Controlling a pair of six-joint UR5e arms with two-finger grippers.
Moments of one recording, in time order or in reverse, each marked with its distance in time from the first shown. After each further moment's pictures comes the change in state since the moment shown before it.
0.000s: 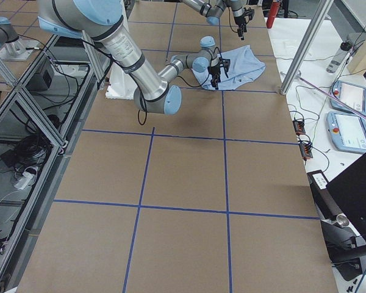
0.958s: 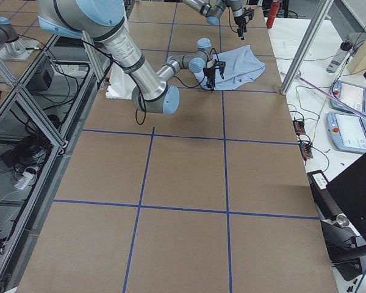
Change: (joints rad) left arm 0.000 0.001 0.000 -0.001 0.000 -0.003; right arm -0.033 0.000 -0.003 -0.043 -0.005 0.002
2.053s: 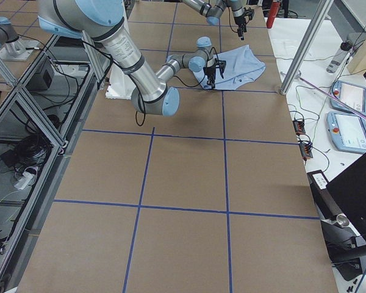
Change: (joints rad) left arm 0.000 0.000 0.000 0.000 0.000 0.000; right arm 0.011 -0.056 0.110 -0.043 0.006 0.020
